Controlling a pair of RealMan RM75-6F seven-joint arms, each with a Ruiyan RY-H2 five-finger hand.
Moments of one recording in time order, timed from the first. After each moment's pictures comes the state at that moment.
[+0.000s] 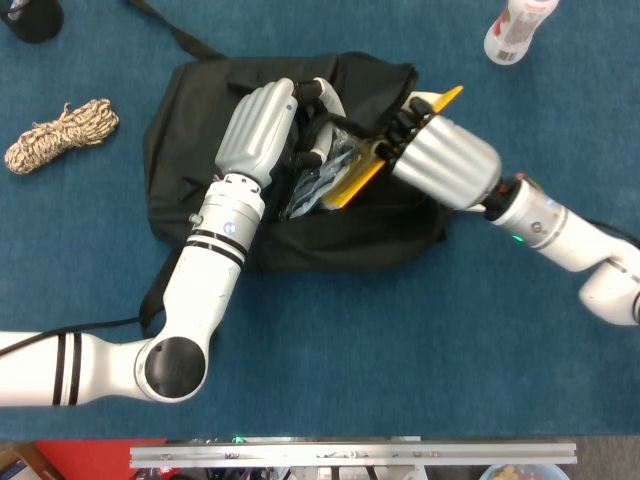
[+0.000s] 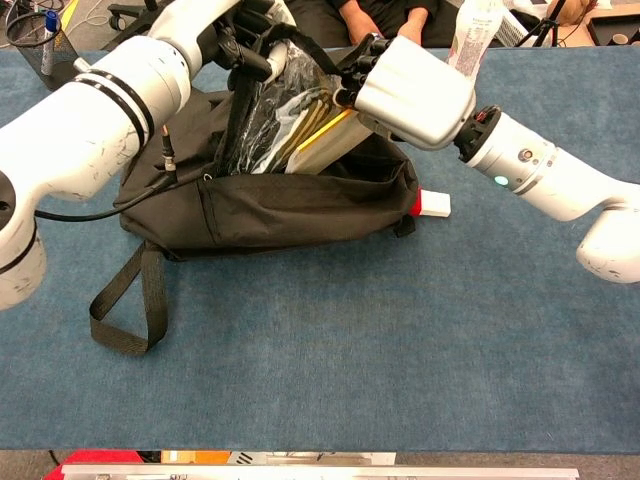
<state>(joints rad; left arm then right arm) -0.90 -1.55 -0.48 -1.95 0.55 1.22 0.33 0.86 -1.88 0.03 -0.55 -1.86 1.46 -0.18</state>
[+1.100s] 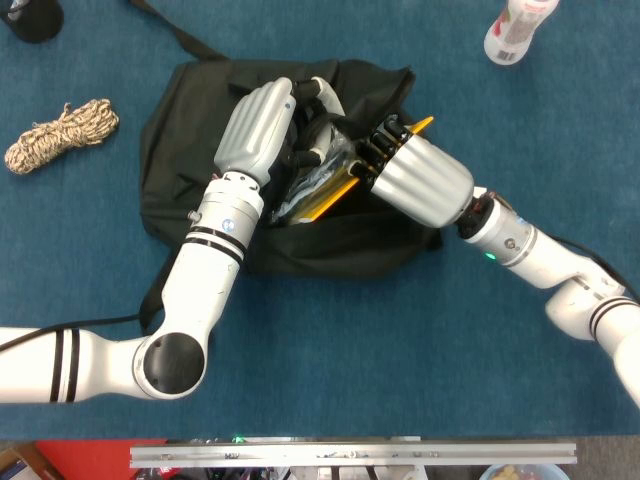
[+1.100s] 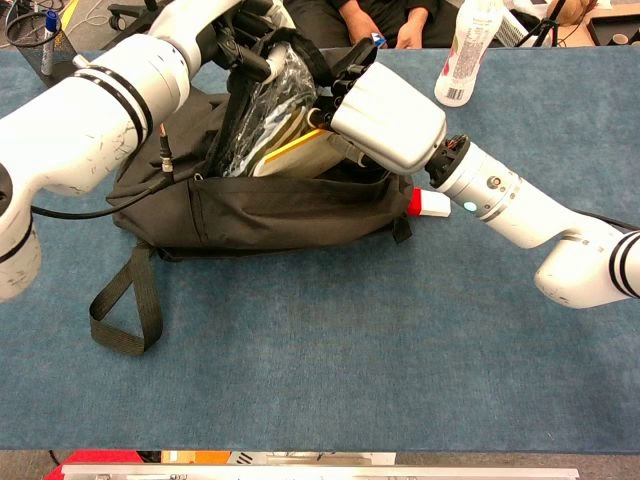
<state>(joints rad) -0.92 -1.53 -0.48 -1.95 0.51 1.22 0.31 0.86 -2.09 -0.01 -0.30 -1.80 1.55 0.01</state>
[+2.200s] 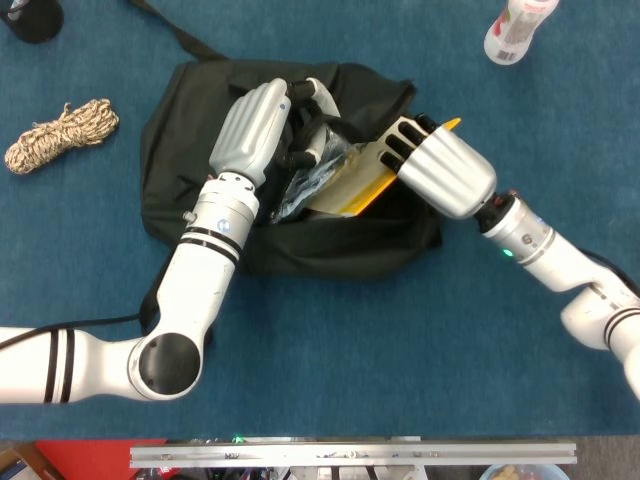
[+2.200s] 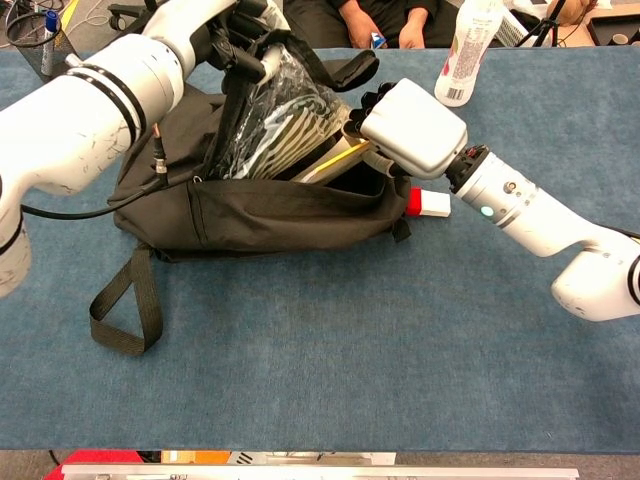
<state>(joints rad) -0.92 -1.51 -0.47 -1.97 0.48 1.22 0.30 0.80 -2.07 -0.04 -0.30 -1.72 1.44 0.06</state>
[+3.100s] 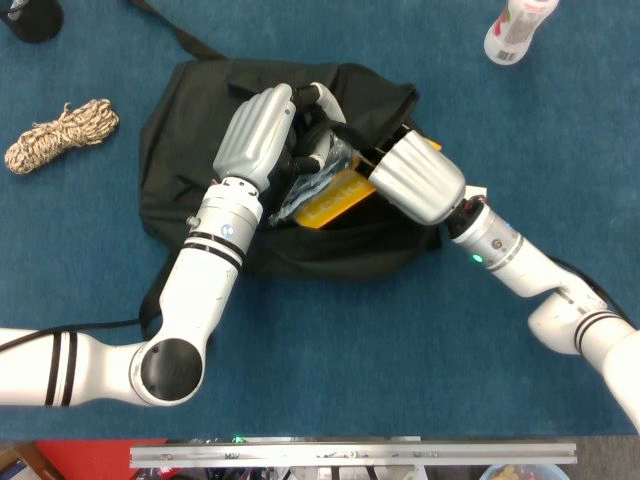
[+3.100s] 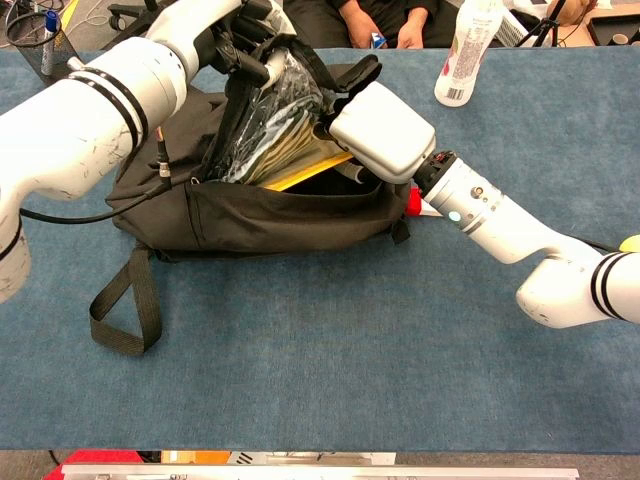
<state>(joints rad) -0.93 -1.51 -0.46 -1.99 0.48 1.24 0.31 0.84 -2.14 -0.01 -0.32 -1.70 1.43 0.09</state>
